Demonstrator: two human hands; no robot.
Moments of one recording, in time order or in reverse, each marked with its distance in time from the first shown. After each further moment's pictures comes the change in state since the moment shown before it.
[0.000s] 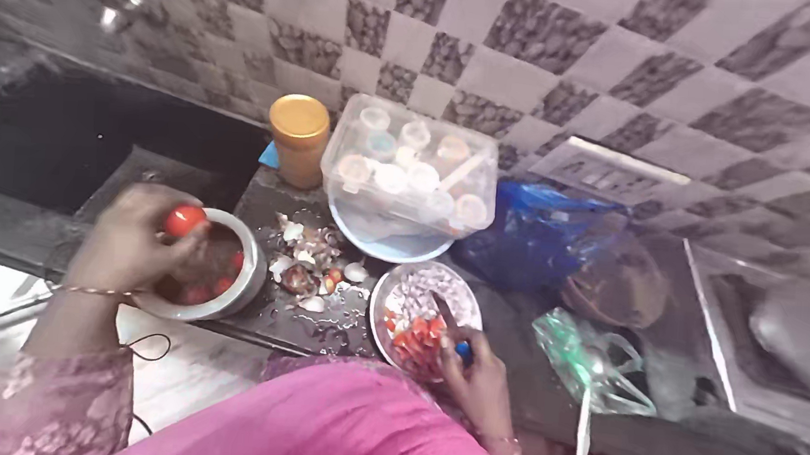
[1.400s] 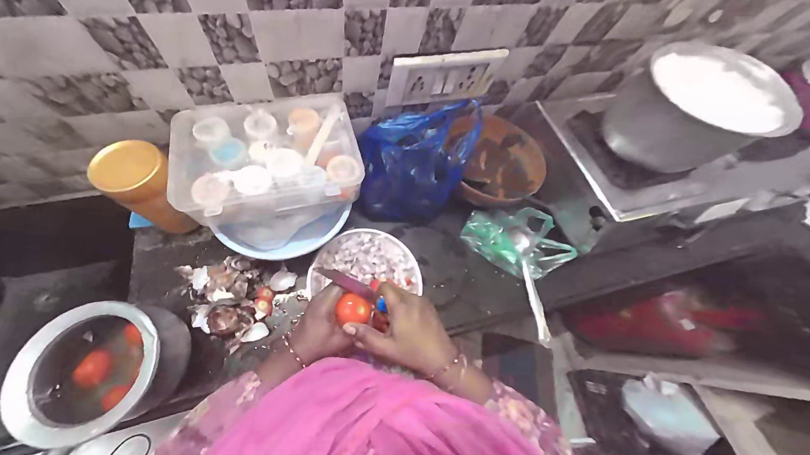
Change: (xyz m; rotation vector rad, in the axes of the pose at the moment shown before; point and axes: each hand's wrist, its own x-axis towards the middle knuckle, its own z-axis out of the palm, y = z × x) left_hand -0.029 0.226 0.191 -0.758 -0.248 0.622; right_hand 0.004 -0.041 -0.031 0.063 -0.209 0.057
